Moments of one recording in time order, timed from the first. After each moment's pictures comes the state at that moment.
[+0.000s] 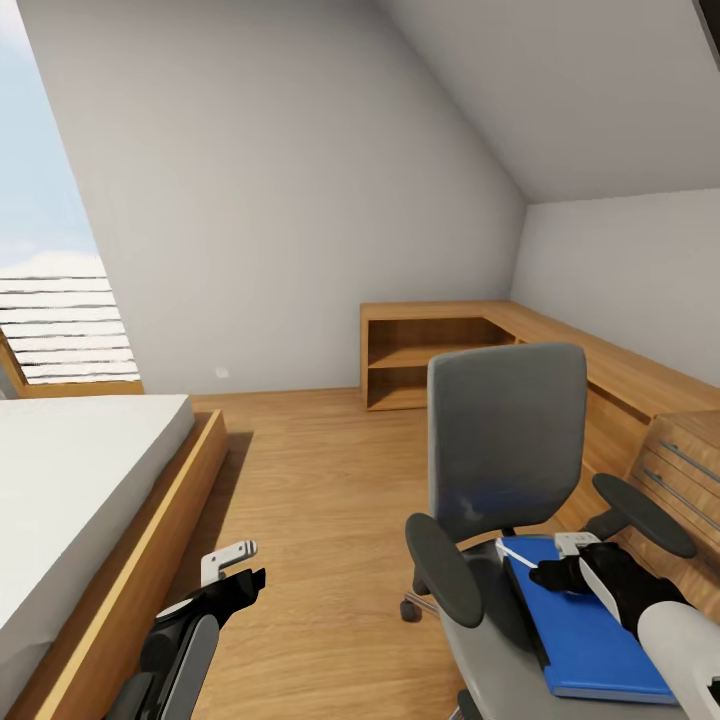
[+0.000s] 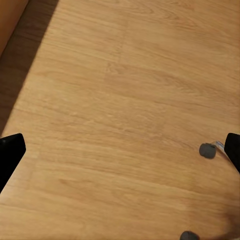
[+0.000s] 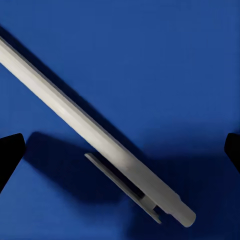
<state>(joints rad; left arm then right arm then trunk) -0.17 -0.09 0.01 -1.45 0.34 0.69 0.37 -0.76 -0.31 0.11 -0.34 -0.06 0.51 0.19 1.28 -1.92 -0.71</state>
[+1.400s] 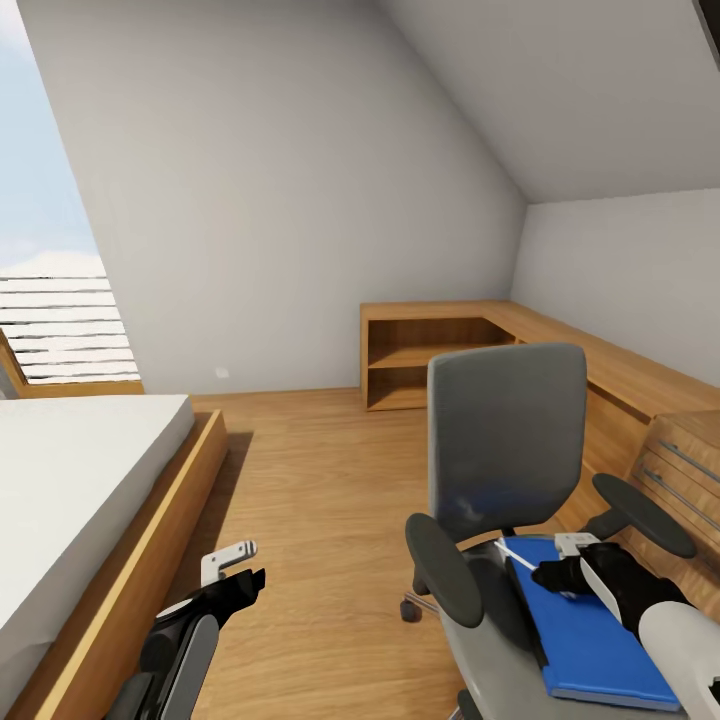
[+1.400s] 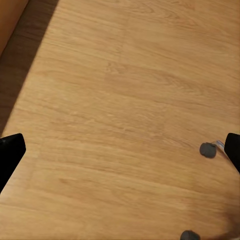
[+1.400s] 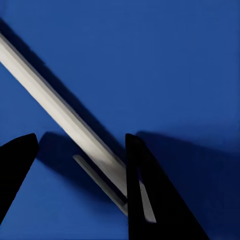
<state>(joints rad) -0.17 -0.09 0.01 -1.45 0.34 0.69 0.37 -0.76 -0.31 0.11 -0.34 -0.05 0.52 0.21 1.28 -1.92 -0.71</state>
